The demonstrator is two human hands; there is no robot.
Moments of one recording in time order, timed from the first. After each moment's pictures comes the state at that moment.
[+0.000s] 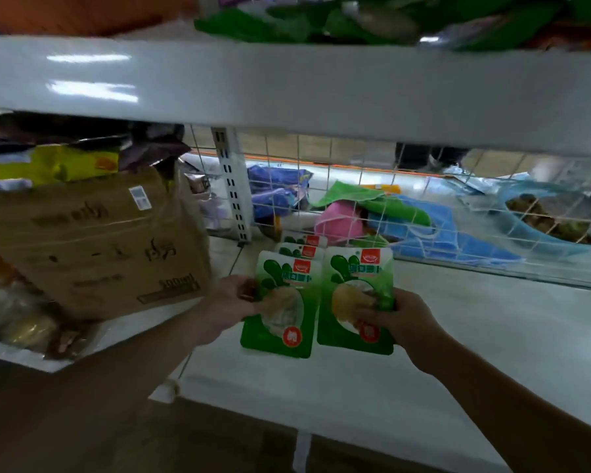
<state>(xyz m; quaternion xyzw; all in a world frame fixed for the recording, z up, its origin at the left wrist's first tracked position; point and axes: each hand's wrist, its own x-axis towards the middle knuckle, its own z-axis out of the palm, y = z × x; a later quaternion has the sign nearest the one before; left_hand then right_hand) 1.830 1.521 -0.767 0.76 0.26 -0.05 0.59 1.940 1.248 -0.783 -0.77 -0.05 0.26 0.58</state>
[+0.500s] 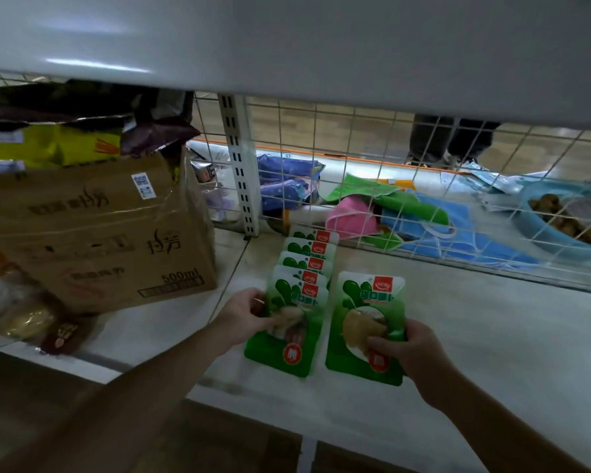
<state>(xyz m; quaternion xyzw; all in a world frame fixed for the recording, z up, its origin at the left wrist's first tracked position) 1.834 1.534 -0.831 0.80 0.29 -0.07 0.52 1.924 1.246 -0.827 -0.75 0.00 0.29 0.59</state>
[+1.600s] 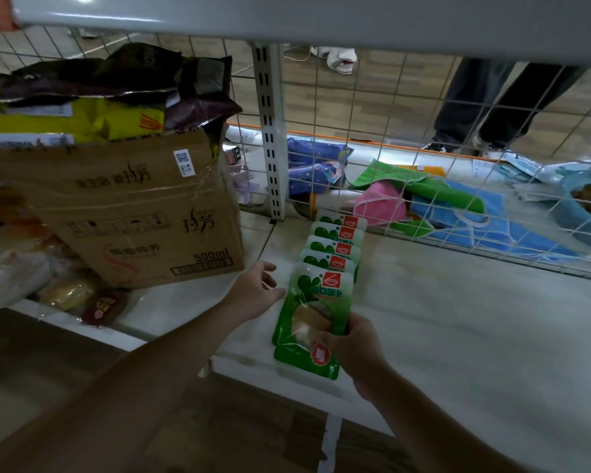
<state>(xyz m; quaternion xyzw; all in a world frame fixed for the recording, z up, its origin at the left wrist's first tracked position) 1.822 1.561 -0.831 0.85 0.29 0.00 0.45 1.853 1.357 -0.847 -0.77 -0.01 0.30 0.56</state>
